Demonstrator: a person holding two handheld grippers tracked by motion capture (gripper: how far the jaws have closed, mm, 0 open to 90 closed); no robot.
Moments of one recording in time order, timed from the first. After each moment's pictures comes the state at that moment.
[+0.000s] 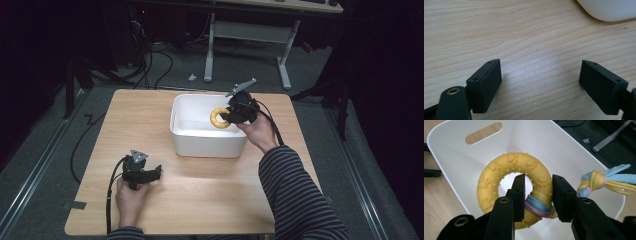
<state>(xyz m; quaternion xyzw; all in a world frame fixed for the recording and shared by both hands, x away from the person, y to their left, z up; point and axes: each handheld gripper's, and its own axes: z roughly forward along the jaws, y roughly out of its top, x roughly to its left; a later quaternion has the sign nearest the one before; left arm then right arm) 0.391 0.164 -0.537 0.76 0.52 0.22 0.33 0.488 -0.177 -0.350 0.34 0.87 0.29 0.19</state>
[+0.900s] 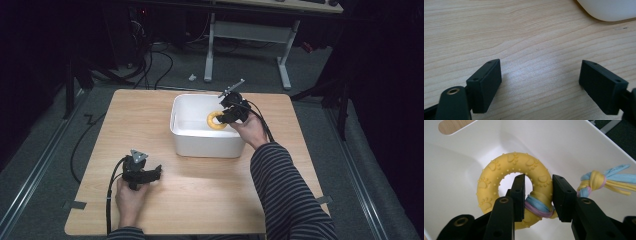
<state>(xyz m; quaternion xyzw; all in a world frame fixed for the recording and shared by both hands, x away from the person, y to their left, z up) 0.391 0.164 -0.537 0.76 0.52 0.22 0.33 0.515 -0.163 -0.379 0.38 0.88 0.25 0.15</state>
